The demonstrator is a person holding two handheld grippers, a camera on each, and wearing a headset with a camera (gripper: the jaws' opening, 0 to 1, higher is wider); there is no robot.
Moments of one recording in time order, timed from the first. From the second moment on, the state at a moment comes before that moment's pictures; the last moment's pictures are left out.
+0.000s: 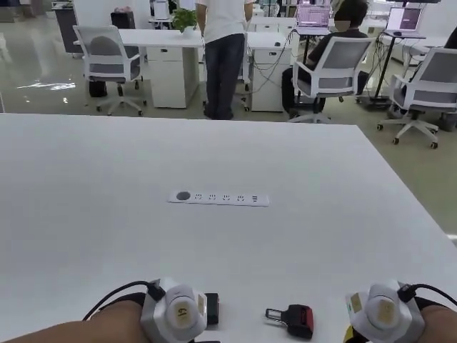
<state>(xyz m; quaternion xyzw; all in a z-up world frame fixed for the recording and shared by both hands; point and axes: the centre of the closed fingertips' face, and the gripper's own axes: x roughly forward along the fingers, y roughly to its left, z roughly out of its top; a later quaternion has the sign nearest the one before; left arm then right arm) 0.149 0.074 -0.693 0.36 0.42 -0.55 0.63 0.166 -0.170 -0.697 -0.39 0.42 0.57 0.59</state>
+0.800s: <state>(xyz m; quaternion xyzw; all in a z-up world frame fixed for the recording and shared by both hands) 0.148 0.074 -0.693 0.37 0.41 -0.55 0.62 0.148 -0.103 -0.694 -0.39 0.39 0.59 0.59</state>
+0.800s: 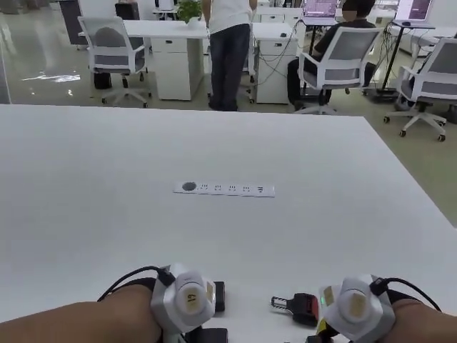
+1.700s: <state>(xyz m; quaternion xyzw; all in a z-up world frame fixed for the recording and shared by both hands) 0.145 0.074 -0.695 0.36 0.42 -0.54 0.63 0.143 -0.010 -0.694 -0.38 0.37 0.61 0.60</state>
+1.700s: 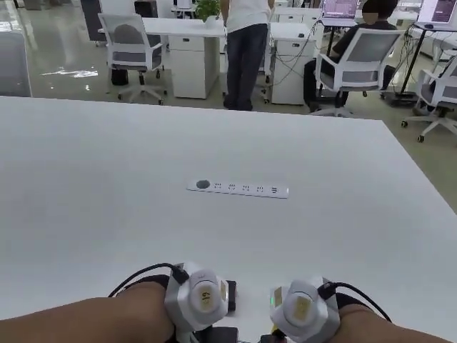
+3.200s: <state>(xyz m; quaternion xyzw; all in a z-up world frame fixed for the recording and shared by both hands) 0.146 0.070 -0.693 0.40 0.41 -0.57 0.60 0.147 0.012 -0.693 -0.37 0.36 0.61 0.60</state>
